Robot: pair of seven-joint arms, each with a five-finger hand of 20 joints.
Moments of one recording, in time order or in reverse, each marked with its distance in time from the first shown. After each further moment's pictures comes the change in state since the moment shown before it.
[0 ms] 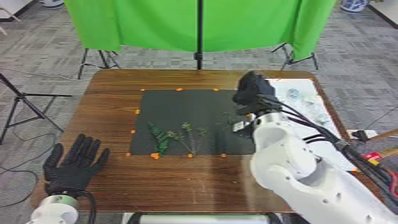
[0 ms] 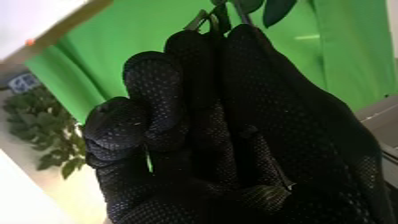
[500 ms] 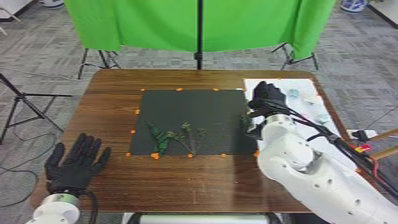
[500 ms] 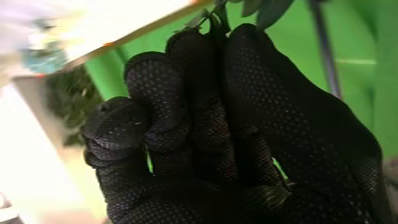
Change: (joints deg) left arm -0.7 0.0 0.5 0.2 -0.7 0.3 0.5; right arm 3.6 3.1 -2.2 9.8 1.7 0.8 0.3
